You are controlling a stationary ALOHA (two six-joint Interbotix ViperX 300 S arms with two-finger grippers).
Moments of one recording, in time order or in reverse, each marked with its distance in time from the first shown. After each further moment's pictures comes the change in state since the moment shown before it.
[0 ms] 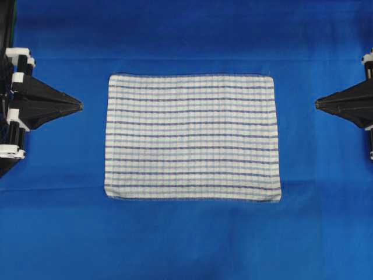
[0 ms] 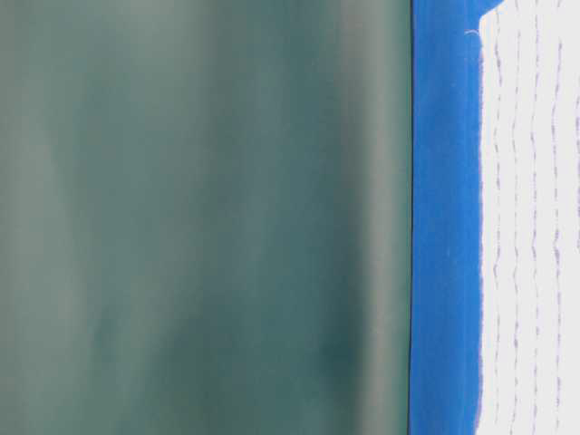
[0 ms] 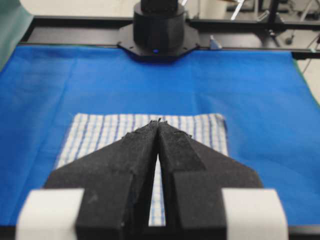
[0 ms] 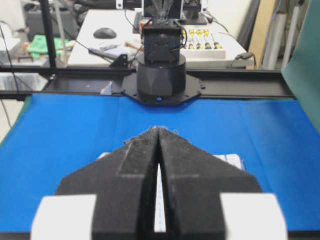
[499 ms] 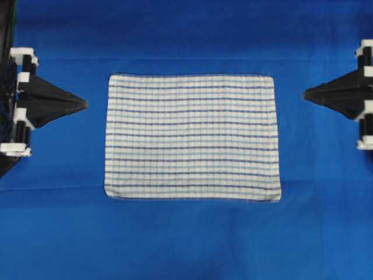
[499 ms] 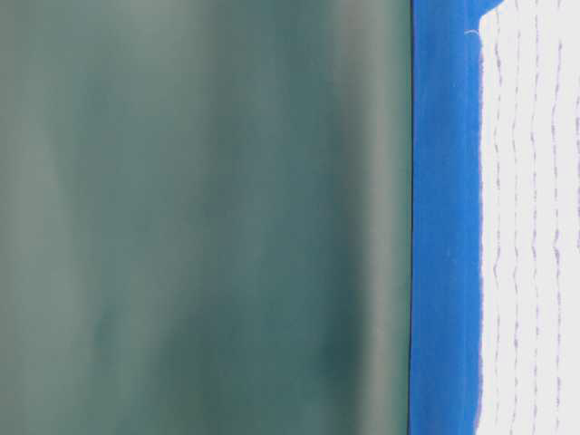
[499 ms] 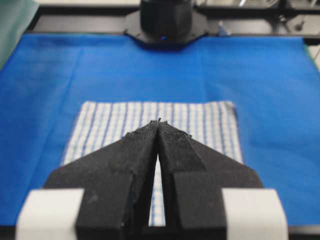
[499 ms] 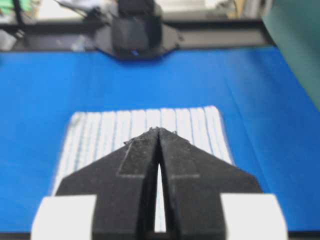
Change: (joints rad) left arm 0.026 0.041 -0.002 -0.009 0.011 0.028; right arm -0.094 0.075 -0.040 0.000 0.140 0.017
